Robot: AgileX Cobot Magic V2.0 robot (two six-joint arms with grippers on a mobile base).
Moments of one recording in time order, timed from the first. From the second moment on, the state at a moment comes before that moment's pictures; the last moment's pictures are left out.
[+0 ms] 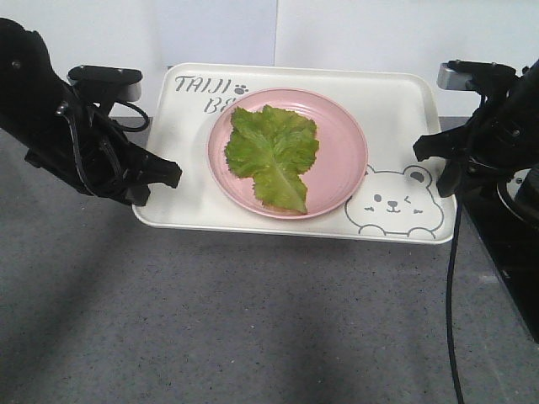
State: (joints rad) left arm -0.37 1.61 -1.50 -0.07 1.11 -0.10; right arm 0.05 1.70 -1.59 0.22 1.25 -0.15
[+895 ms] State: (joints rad) left arm -0.37 1.61 -1.50 -0.07 1.11 -0.10; right arm 0.05 1.70 -1.59 0.22 1.25 -0.15
